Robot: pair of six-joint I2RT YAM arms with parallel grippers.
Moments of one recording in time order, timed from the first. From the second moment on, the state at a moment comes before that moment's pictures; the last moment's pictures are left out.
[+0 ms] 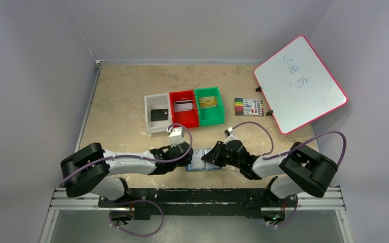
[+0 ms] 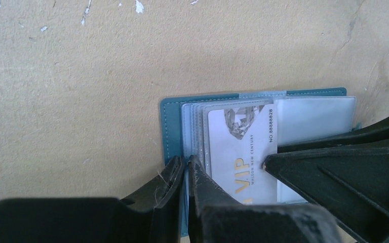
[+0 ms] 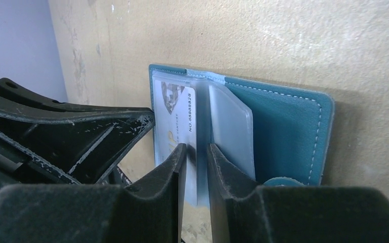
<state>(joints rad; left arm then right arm) -1.10 1.40 0.55 -0.06 -0.45 -1.06 0.86 1.43 0.23 0.64 -0.04 1.13</state>
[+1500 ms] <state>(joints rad) -1.14 1.32 0.57 0.00 -0.46 -1.05 0.82 1.40 0.16 0.73 -0.10 1.15</state>
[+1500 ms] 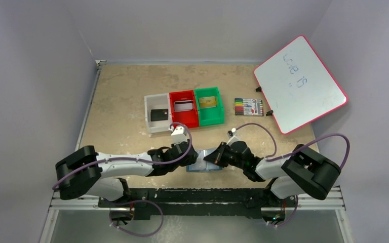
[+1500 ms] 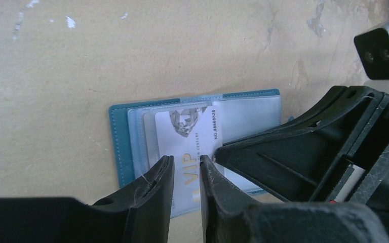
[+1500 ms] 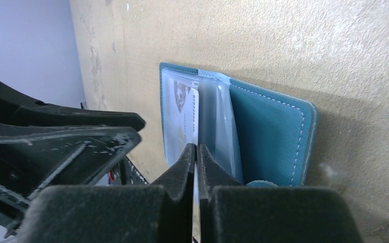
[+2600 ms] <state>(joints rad) -1.14 1.48 0.59 0.07 -0.45 -1.10 0.80 1.19 0.15 0.50 -0.05 1.10</state>
